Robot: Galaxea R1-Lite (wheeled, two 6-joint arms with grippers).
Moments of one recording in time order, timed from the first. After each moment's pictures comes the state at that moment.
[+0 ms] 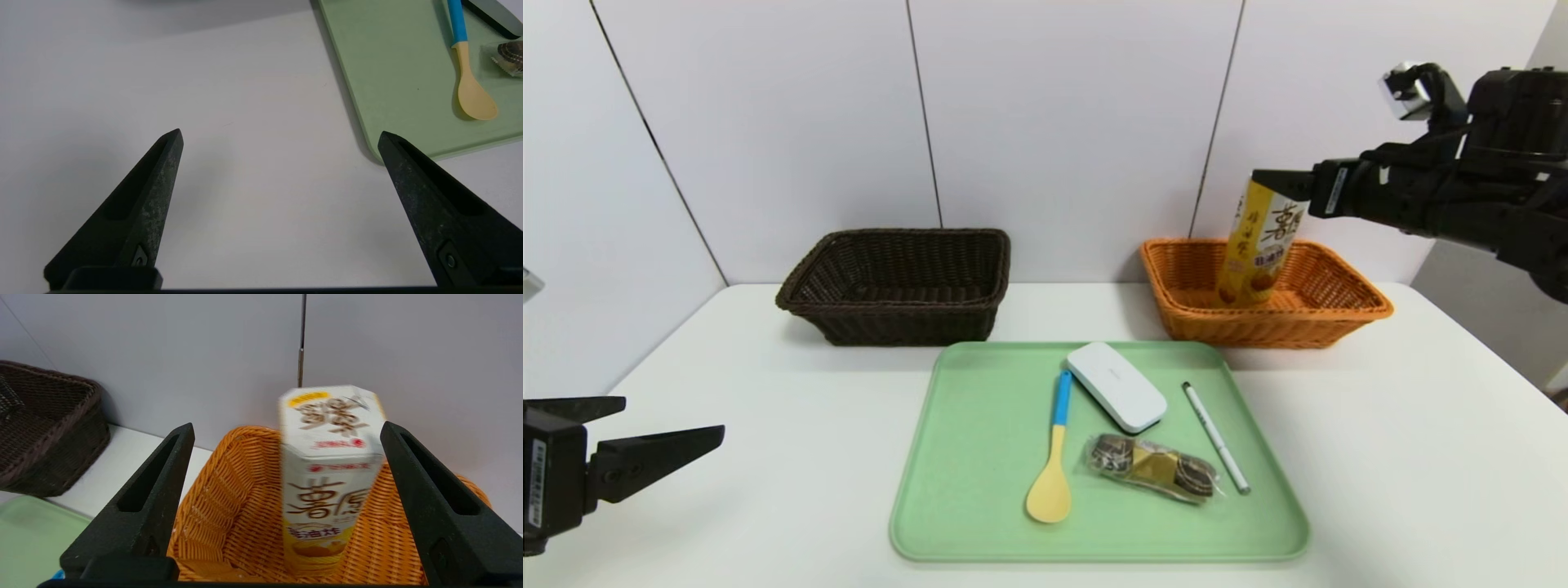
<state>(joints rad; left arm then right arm) -0.08 0.98 -0.81 0.35 -0.15 0.04 0.07 1.74 -1.23 -0.45 0.26 0.01</state>
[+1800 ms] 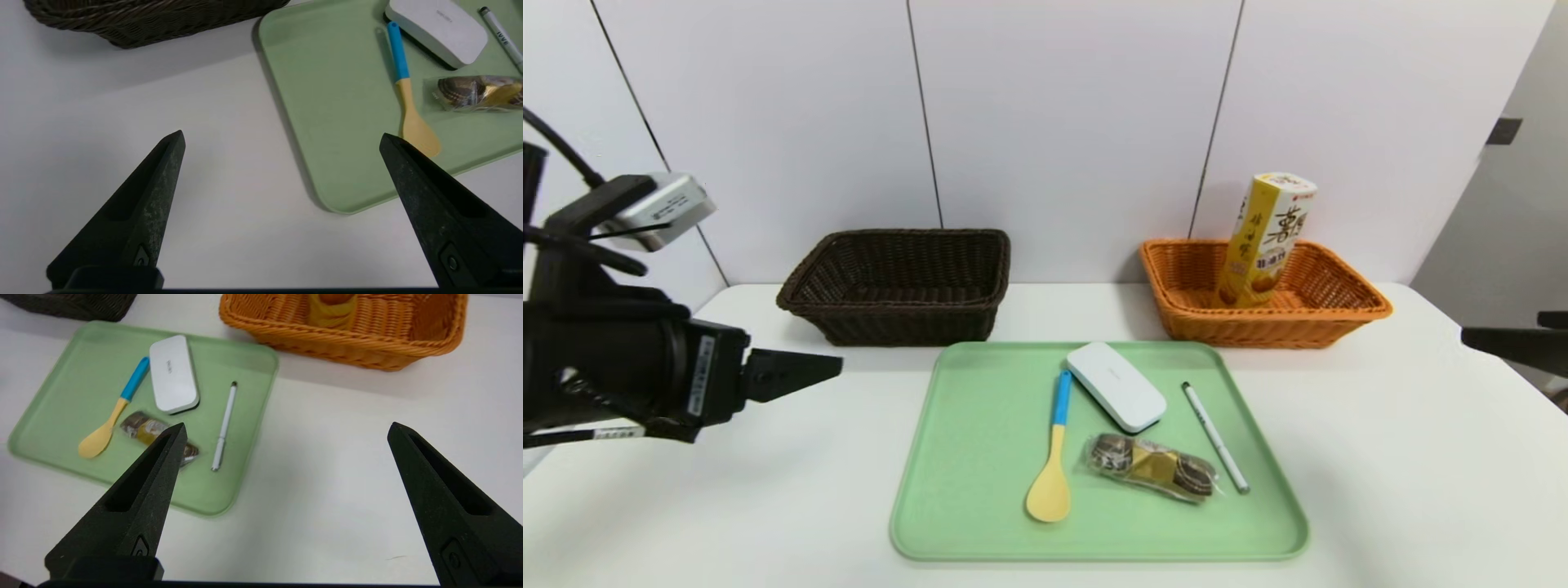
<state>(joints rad) -0.39 1.25 -1.04 0.34 0.00 -0.11 -0.03 1.05 -0.96 0.37 0.34 -0.07</state>
